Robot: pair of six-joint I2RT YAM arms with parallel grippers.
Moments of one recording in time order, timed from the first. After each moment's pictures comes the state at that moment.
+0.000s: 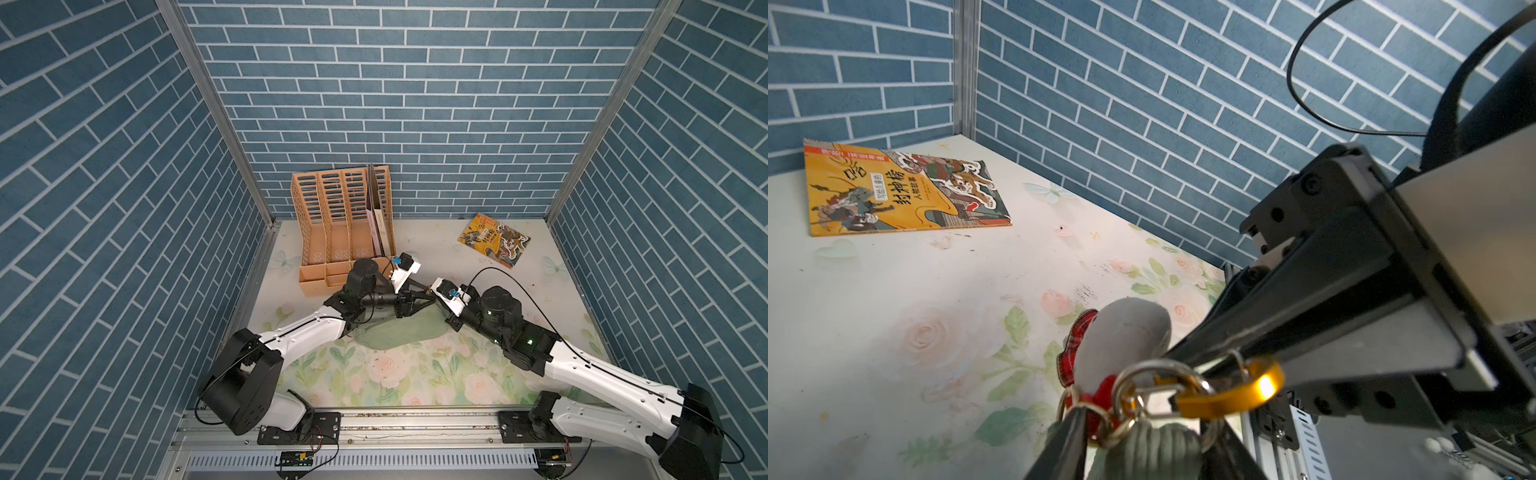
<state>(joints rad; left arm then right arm) -0.61 1.44 0.79 0.41 0.82 -0.22 0.93 1.02 0.71 0.04 0.06 -0.34</state>
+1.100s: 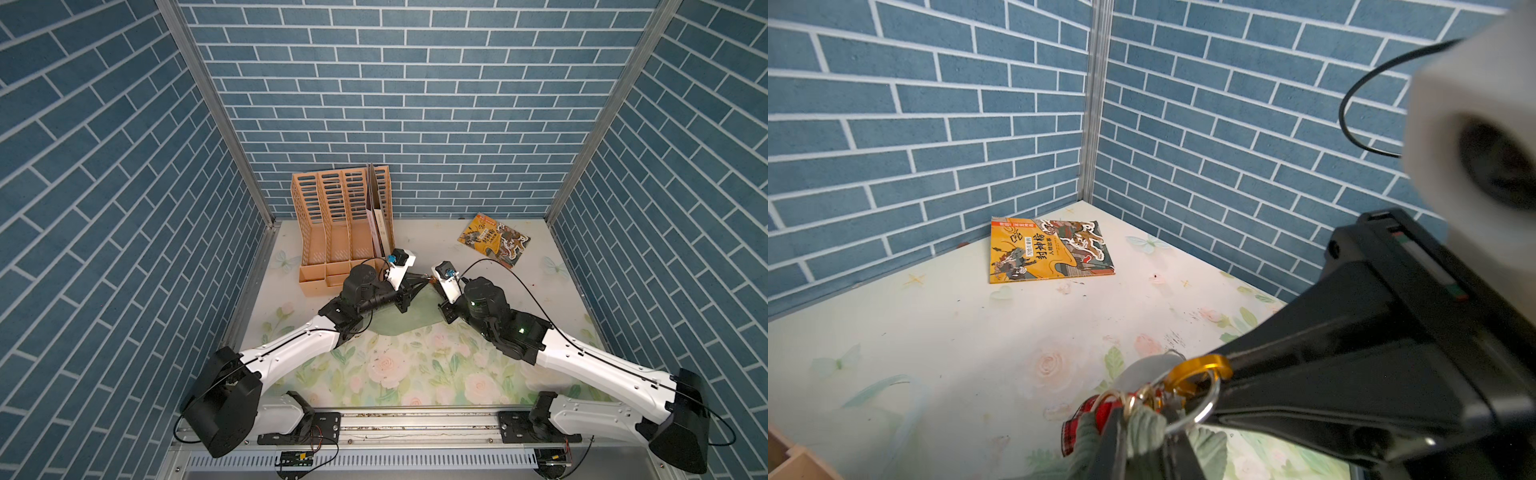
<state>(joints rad) -0.69 1.31 0.76 0.41 0.40 -0.16 1.00 1.13 0.88 -0.16 0.33 -0.04</state>
